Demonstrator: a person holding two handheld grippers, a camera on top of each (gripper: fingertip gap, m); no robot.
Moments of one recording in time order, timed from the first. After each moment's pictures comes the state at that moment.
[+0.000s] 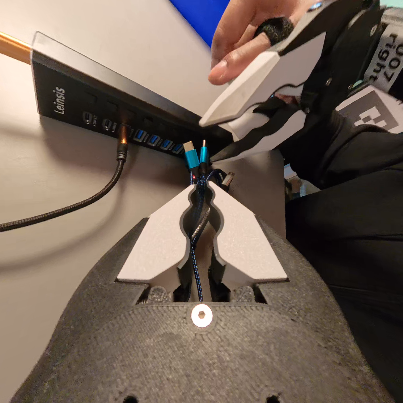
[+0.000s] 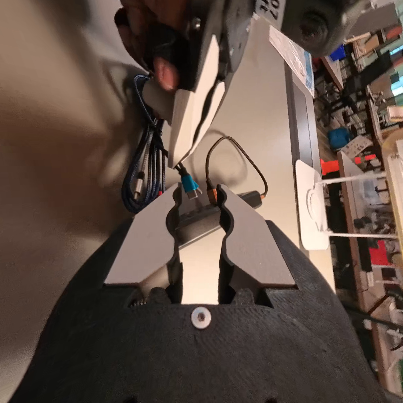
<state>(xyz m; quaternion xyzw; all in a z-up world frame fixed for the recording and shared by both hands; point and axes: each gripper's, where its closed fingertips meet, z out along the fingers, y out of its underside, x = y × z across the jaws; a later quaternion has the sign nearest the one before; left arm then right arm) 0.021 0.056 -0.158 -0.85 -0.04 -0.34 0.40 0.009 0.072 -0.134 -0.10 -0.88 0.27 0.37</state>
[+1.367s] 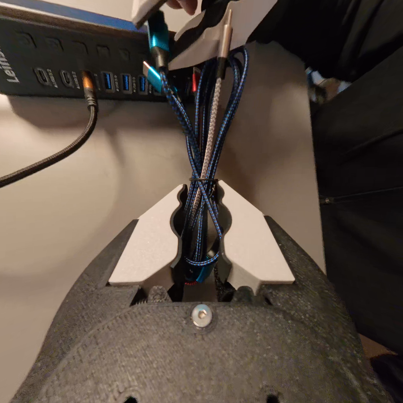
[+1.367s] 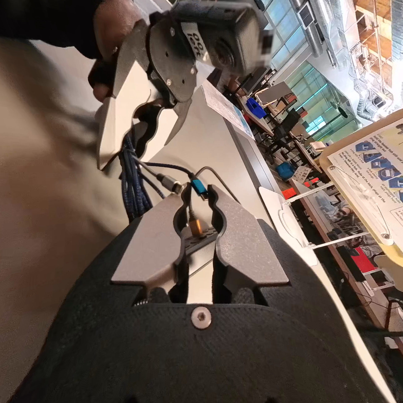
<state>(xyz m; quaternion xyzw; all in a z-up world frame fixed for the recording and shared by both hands) 0.014 0.009 -0.180 -0.89 0.14 -0.28 0.32 -0.020 0.068 -0.111 -0.13 -0.77 0.41 0.47</state>
